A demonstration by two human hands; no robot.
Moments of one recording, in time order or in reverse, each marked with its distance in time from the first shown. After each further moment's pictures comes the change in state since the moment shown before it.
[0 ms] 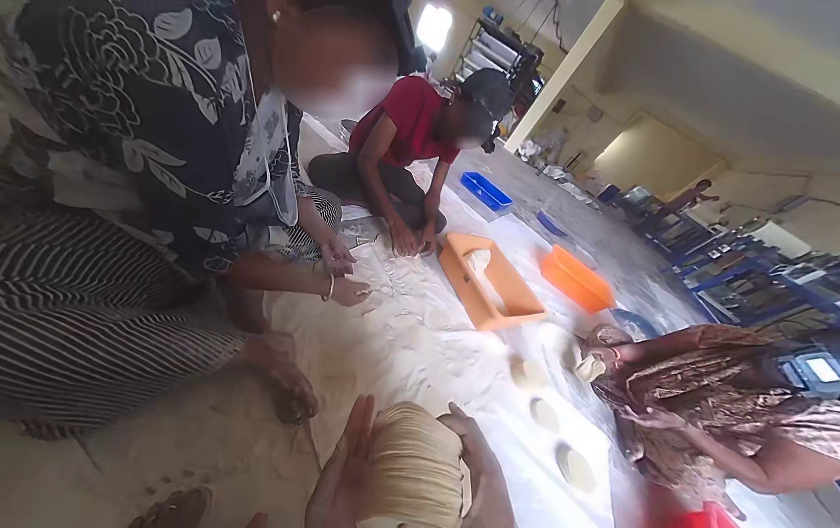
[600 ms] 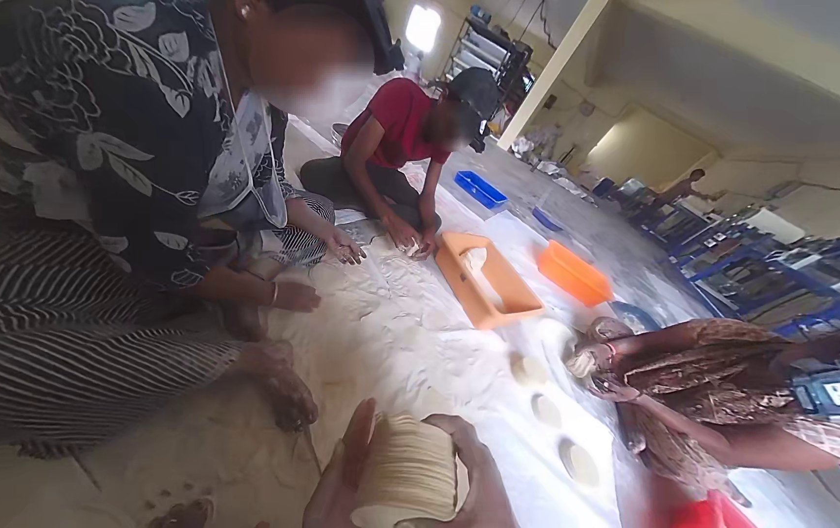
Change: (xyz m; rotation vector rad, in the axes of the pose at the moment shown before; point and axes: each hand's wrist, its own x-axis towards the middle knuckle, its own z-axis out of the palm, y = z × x) left_hand 0.002 0.005 0.002 0.004 0.066 -0.073; right_hand 0.005 -0.007 -0.003 0.011 -0.039 0.102
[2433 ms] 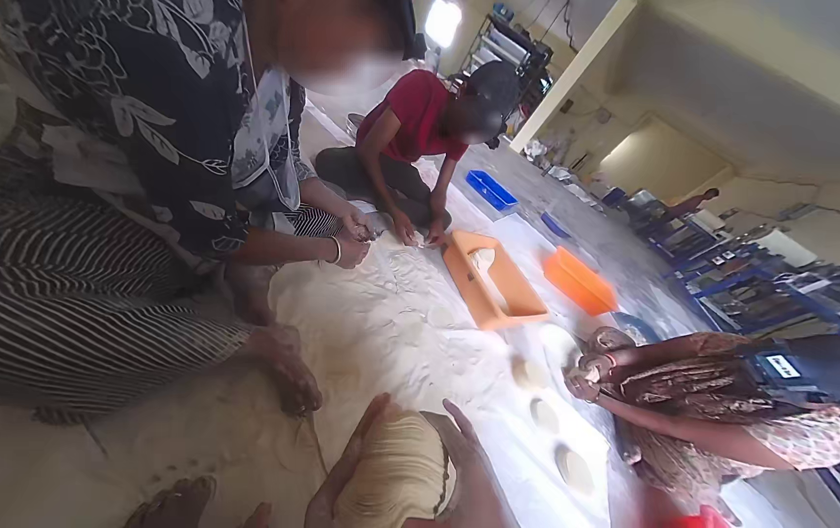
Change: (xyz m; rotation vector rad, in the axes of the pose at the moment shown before) left_hand -0.018 0.048 0.047 -0.015 0.169 -0.096; right_hand 0.007 -0.021 0.006 -0.210 -0.112 0.017
